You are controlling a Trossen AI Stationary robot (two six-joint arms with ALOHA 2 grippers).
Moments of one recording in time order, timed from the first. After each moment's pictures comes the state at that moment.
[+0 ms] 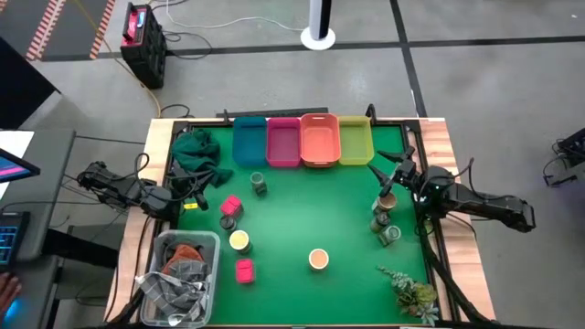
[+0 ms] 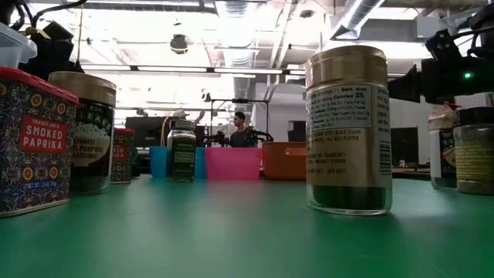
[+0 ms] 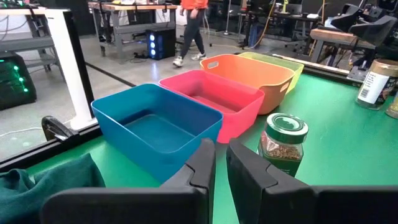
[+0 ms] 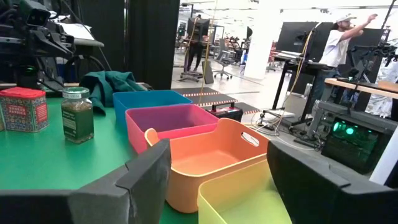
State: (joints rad) left arm -0.40 0.01 0.16 -0.45 -1.10 -0.34; right arm -0.24 0.05 0.01 0.05 0.39 -0.16
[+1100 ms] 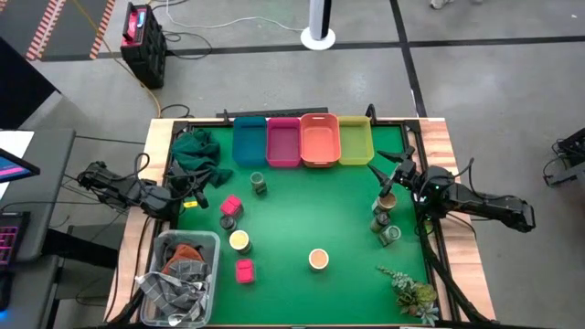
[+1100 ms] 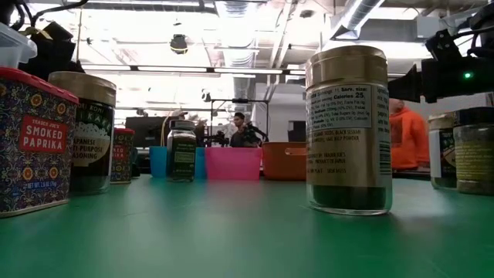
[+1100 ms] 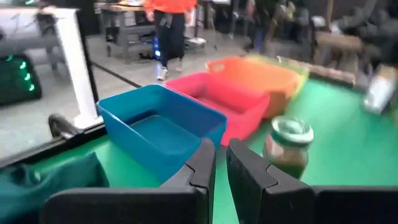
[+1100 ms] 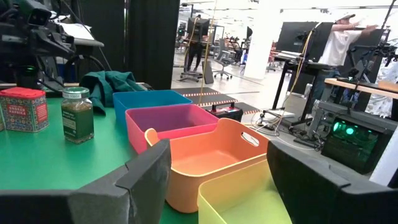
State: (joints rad) left arm -0.40 0.01 0.15 -0.38 -1.15 -0.40; right arm -0.24 0.05 0.01 0.05 0.39 -0.16
